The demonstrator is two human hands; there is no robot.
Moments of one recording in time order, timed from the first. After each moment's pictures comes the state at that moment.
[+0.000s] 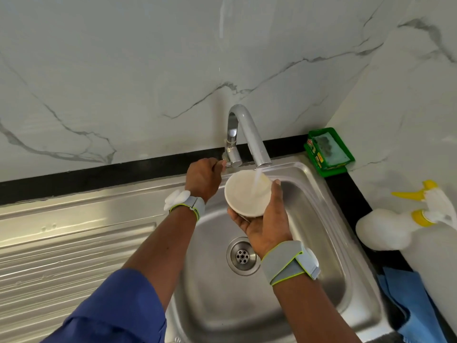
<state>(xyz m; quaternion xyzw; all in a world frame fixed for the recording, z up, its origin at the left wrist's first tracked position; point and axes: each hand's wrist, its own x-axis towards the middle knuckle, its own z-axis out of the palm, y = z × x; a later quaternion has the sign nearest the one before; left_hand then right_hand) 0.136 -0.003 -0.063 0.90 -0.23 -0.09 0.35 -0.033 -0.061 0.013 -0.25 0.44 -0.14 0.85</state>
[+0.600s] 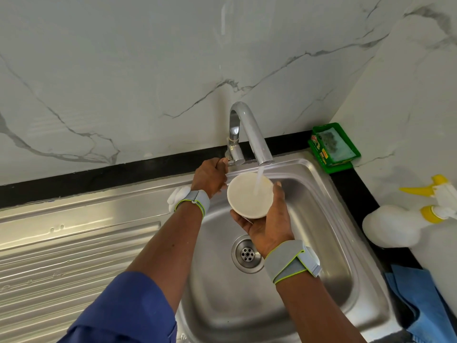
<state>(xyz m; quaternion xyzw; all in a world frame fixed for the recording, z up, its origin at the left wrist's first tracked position) 0.130 -0.011 -0.053 0.85 -0.11 -0.24 0.45 -0.035 -0.062 0.000 -0.26 0.44 -0.14 0.85</state>
